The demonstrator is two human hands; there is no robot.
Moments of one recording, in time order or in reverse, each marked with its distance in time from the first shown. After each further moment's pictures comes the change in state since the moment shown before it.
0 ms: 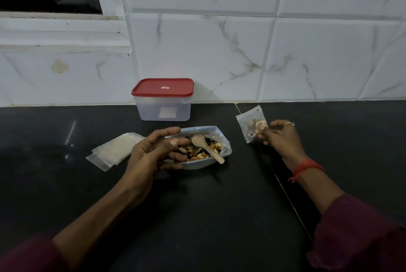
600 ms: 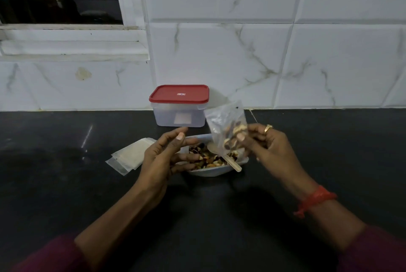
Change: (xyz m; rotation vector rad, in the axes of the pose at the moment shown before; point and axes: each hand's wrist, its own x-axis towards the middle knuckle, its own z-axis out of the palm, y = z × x) left_hand 0.000 0.009 -0.003 -0.052 0.086 0.012; right_hand -0.089 -0.056 0.050 0.007 -0.438 -0.377
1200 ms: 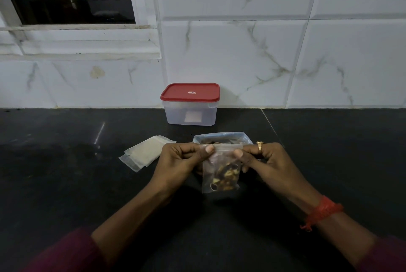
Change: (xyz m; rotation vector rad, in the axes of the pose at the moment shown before) left_hand -0.003 -0.003 -0.001 0.308 -0.081 0.055; right_hand -0.019 -0.005 0.020 -0.074 -0.163 -0.071
